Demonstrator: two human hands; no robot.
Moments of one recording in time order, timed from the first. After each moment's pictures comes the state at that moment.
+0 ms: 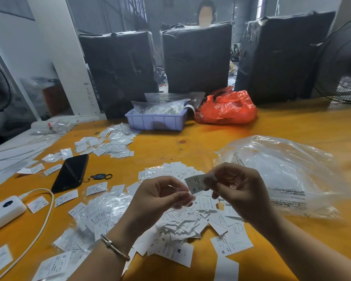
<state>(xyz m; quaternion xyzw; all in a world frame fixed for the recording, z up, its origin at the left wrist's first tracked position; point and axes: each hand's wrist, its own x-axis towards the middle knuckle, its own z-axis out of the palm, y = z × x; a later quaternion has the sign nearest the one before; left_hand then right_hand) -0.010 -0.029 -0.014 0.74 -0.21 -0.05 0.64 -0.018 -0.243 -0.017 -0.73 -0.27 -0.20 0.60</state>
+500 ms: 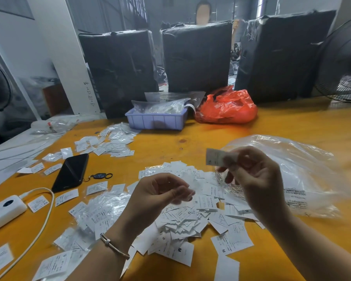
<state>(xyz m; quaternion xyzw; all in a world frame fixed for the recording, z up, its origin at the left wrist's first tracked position) -0.013 -0.028 -0.009 0.74 -0.22 -0.01 0.64 -0.021 -0.248 -0.004 -0.66 -0.19 -0.29 0.67</state>
